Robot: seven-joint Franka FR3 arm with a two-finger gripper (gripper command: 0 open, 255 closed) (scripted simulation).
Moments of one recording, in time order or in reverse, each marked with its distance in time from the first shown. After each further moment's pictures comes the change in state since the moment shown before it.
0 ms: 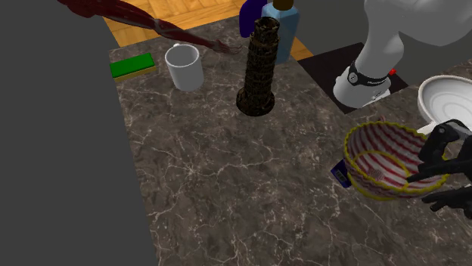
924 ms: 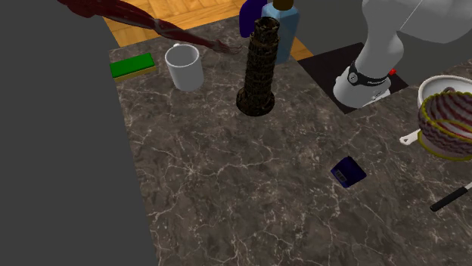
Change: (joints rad) arm 0.185 -0.403 0.078 -0.307 0.228 -0.060 0.126
